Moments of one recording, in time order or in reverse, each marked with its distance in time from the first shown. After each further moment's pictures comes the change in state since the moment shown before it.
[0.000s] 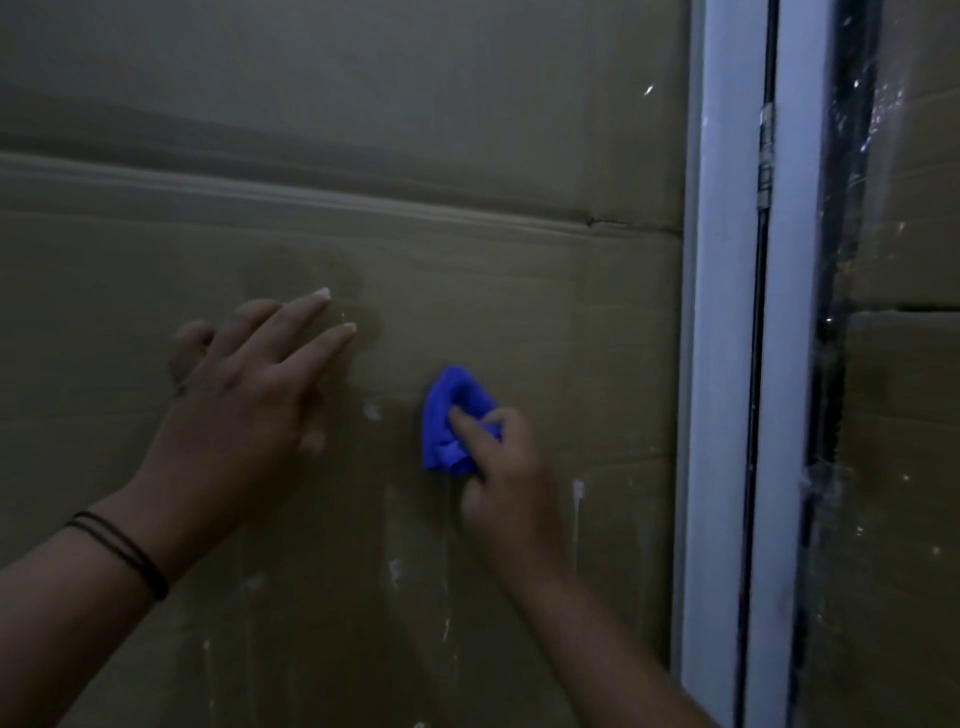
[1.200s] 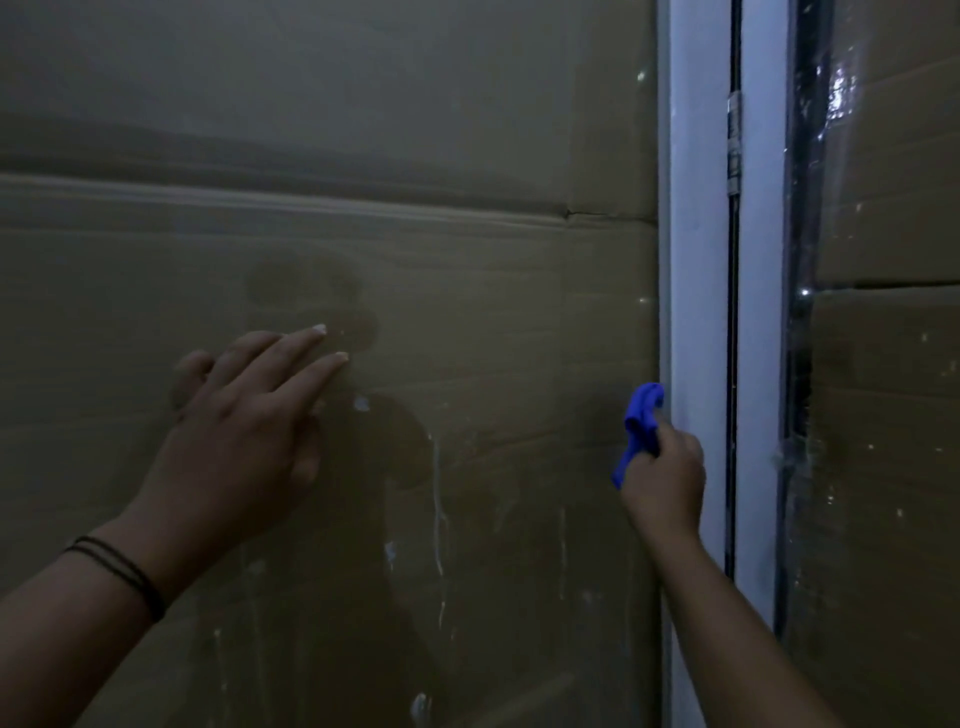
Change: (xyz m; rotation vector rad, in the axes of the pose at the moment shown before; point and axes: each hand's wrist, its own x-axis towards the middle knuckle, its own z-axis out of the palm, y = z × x) left_hand -0.017 0.009 -0.007 -0.006 -0.053 0.048; right_hand -0.003 0.096 -0.078 0.022 0.159 0.748
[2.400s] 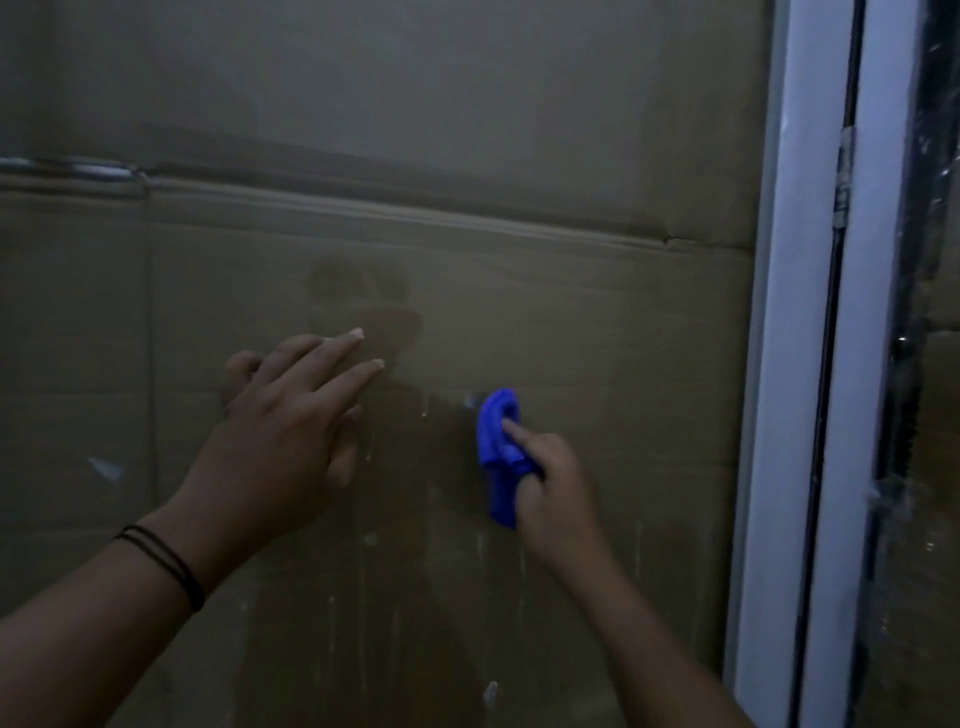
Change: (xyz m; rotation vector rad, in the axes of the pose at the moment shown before) left_hand -0.035 -0.035 -0.037 0.039 -0.045 -0.102; right_hand -0.112 -0.097 0.071 0.248 -0.491 -0.399
